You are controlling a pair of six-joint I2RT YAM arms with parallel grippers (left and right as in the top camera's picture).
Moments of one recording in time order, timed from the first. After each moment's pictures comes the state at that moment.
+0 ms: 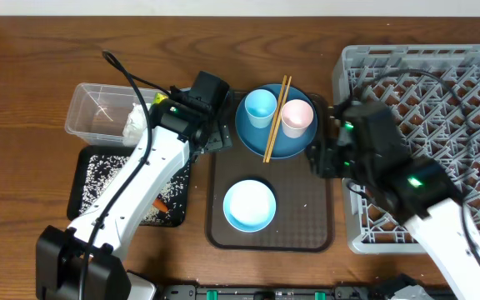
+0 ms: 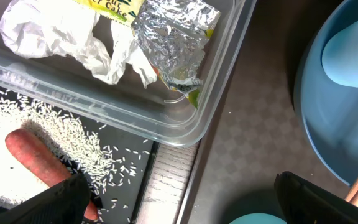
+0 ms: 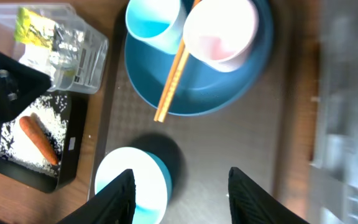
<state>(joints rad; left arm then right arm) -0.43 1.59 1.31 -1.02 -0.22 -0.64 0.43 1.16 1.10 -0.84 -0.12 0.48</state>
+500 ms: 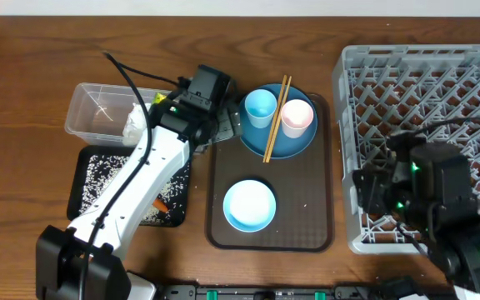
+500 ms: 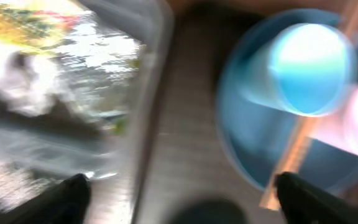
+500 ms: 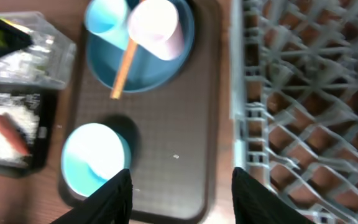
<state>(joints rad) -0.43 1.59 1.31 -0.83 -0.05 -0.65 0.29 0.87 1.10 -1.12 -0.06 0.38</state>
